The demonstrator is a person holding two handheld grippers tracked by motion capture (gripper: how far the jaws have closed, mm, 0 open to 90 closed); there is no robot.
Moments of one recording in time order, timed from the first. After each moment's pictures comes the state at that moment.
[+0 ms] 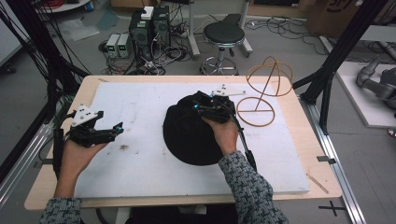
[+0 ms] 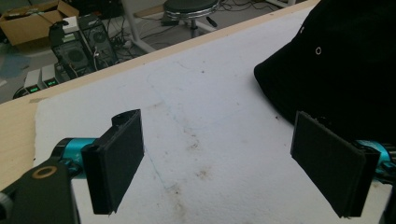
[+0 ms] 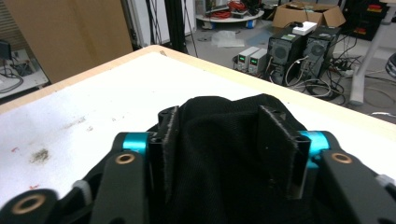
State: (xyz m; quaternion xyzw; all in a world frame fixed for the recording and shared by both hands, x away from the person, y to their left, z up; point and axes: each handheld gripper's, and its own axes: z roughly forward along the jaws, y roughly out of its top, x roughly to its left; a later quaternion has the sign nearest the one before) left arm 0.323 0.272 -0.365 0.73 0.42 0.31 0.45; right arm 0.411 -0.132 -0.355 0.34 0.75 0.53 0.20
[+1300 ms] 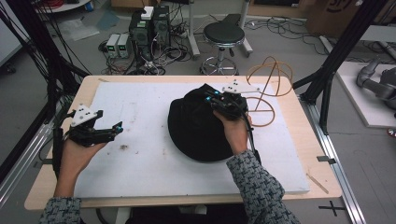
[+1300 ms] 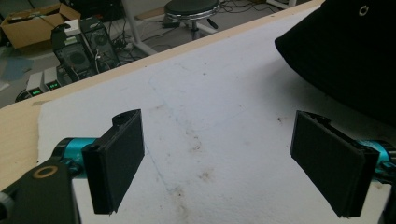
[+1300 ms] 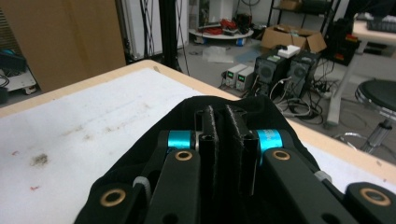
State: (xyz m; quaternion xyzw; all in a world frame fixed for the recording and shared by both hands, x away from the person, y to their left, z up) left arm 0.324 0.273 -0.365 0.73 0.41 0.31 0.45; right arm 0.391 -0.156 -0.317 0.31 0.74 0.54 0.24
